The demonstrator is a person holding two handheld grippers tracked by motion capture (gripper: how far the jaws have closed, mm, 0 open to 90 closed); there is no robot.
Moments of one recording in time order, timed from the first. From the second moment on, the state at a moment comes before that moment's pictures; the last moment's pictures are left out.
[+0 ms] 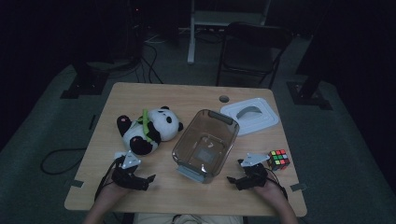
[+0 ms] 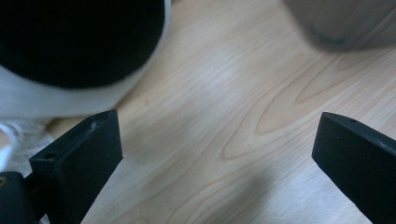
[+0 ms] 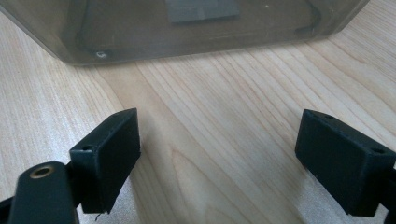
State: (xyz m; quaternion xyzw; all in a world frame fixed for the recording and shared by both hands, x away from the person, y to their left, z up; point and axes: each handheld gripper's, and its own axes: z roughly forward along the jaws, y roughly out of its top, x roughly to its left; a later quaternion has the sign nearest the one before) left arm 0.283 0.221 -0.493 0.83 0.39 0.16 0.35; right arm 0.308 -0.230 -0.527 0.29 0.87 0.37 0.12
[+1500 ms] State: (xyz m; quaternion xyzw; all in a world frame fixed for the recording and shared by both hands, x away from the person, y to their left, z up) left arm 0.423 0.233 -0.423 0.81 0.42 0.19 0.37; right arm 0.308 -0.230 -0.527 0.29 0.87 0.37 0.12
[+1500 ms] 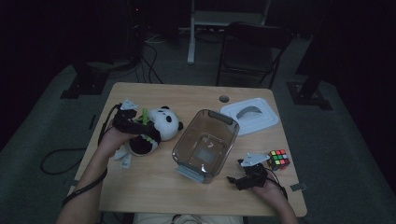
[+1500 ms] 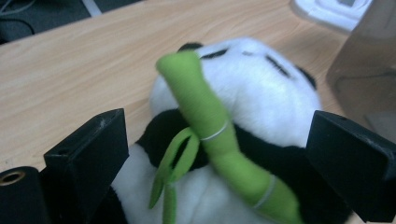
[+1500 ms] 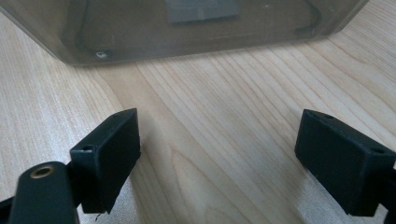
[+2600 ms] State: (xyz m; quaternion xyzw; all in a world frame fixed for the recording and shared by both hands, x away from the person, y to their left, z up) left arm 0.424 0.240 -0.427 0.76 0.49 0.18 0.38; right arm 0.316 -0.210 -0.524 0.31 0.86 0.40 0.12
